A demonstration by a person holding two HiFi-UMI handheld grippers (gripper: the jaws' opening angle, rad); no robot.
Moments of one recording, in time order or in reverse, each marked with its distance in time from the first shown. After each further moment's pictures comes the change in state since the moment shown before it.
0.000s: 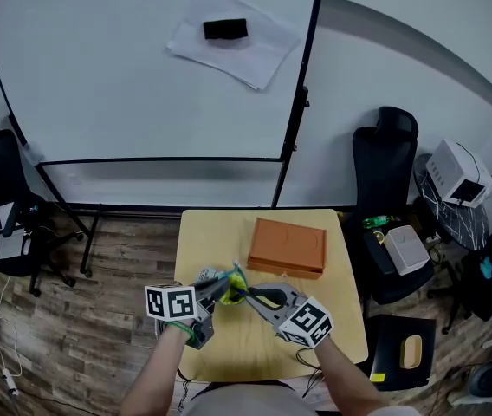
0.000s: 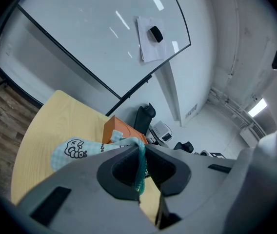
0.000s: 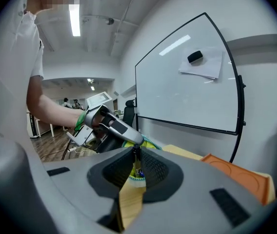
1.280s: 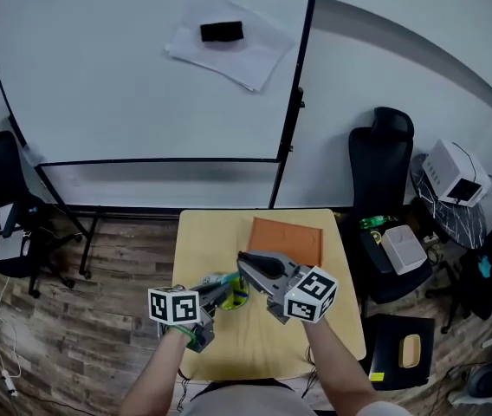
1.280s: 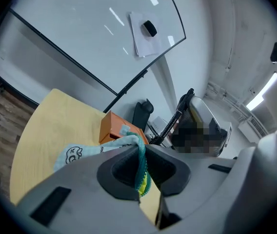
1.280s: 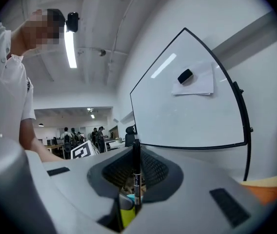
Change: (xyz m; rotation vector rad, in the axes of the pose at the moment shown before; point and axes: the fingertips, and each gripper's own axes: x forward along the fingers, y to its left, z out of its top) left arm 0.004 -0.012 -0.020 0.048 0.044 -0.007; right arm -0.005 -0.032 0.100 0.156 -0.308 0.045
